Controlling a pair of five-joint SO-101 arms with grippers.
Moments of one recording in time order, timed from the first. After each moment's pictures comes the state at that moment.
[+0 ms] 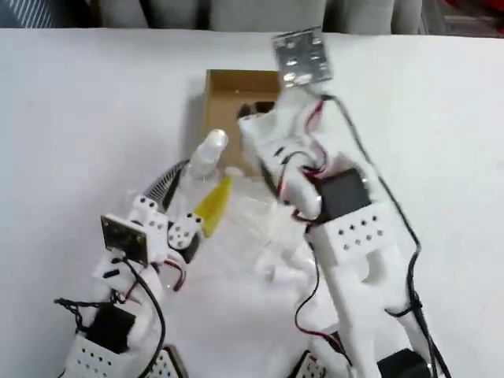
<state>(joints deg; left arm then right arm) 17.0 -103.8 91.5 23.0 5.1 -27.8 -29.1 11.9 56.3 -2.1</state>
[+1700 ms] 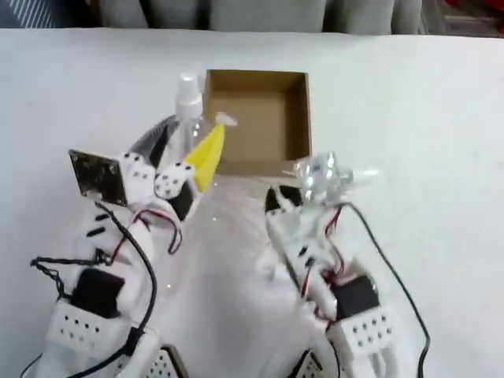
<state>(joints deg) 13.8 -70.7 61.5 22.5 11.4 -25.7 -75.8 73.8 39.1 1.0</state>
